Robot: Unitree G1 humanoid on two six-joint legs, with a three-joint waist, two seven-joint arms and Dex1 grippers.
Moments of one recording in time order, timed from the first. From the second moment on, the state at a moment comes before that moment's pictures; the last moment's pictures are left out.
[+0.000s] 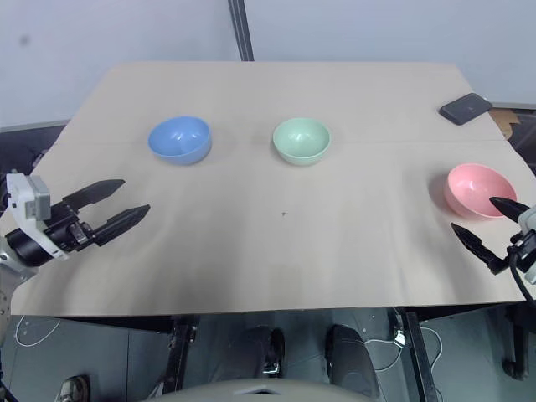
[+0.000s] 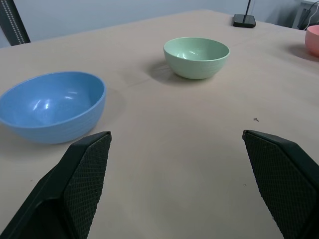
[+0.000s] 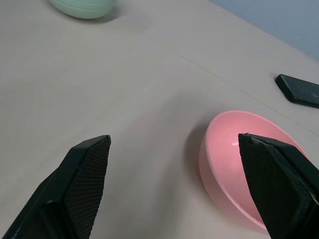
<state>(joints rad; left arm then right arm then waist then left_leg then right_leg) 0.08 0.84 0.54 -0.14 -0.71 0.33 -1.00 0.31 -0.81 -0.63 -0.27 0.47 0.21 0.82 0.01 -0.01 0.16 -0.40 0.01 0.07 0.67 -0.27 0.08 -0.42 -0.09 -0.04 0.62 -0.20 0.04</state>
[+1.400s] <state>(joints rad) 0.14 0.67 0.44 -0.46 -0.76 0.38 -0.92 -0.40 -0.74 -0.10 0.13 0.06 0.38 0.66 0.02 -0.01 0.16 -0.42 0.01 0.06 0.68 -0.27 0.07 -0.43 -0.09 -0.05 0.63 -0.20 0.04</state>
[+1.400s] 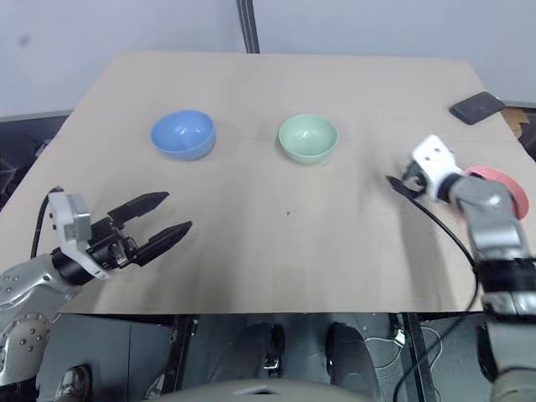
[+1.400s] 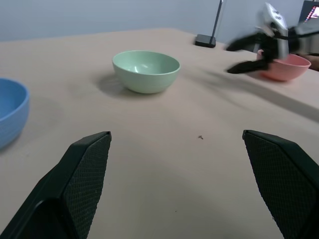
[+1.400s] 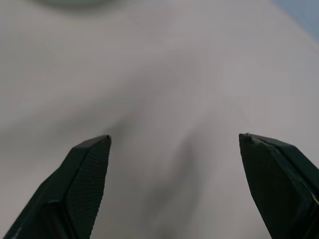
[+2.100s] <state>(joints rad) -0.25 0.74 0.19 -0.29 -0.77 0.37 -1.25 -0.26 -0.72 -0.26 -0.17 0.13 0.87 0.49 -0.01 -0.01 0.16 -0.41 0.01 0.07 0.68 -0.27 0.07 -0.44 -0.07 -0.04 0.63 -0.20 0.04</state>
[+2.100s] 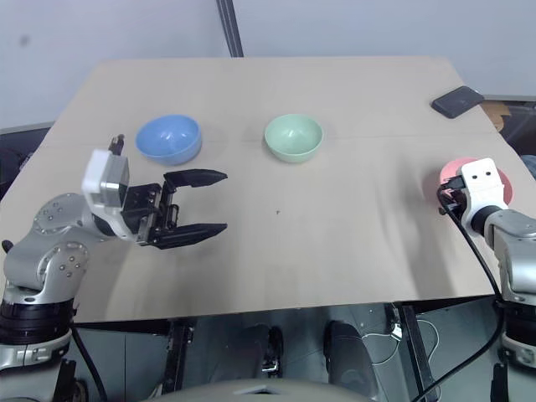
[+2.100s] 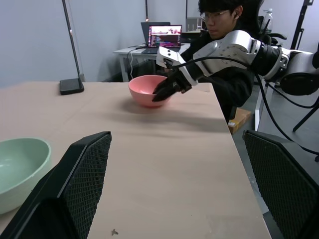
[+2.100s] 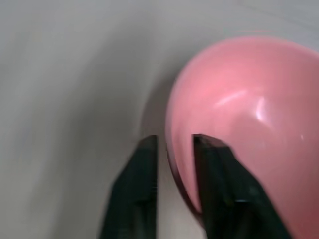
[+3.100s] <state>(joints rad) -0.31 0.84 0.14 -0.36 -0.35 0.70 -0.56 -0.41 -0.59 0.13 -0.48 0.44 0.75 0.84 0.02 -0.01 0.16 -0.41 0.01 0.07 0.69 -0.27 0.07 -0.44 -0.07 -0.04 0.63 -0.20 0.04</state>
